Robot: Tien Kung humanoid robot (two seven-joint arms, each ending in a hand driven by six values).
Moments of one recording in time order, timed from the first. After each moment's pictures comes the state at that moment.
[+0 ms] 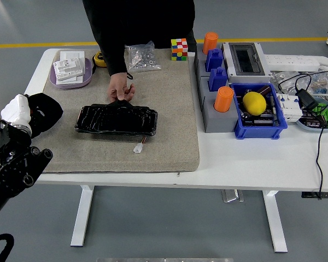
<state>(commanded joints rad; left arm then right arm) -0.57 0.17 -1.15 -0.63 1.89 0.48 0.38 -0.07 -0.31 1.37 0.34 -0.59 -0.04 -0.14</state>
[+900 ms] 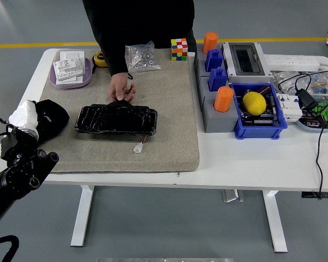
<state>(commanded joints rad) -0.57 0.15 -1.12 -0.62 1.88 0.45 0.40 -0.06 -0.31 1.37 0.33 -0.60 -0.04 -0.14</state>
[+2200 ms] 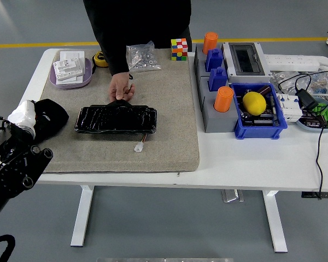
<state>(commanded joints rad) -0.54 0.17 -1.20 -0.75 1.94 0.28 0.46 -0.06 -0.31 1.39 0.32 -0.63 -0.04 -0.15</state>
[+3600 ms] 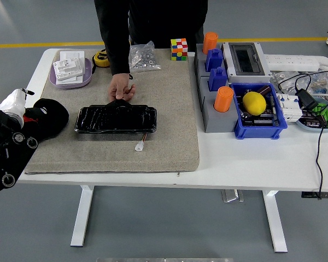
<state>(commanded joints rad) -0.49 0.27 -1.26 -1.02 1.92 0.11 0.62 -0.06 -0.31 1.41 0.32 -0.66 -0.05 -0.15</state>
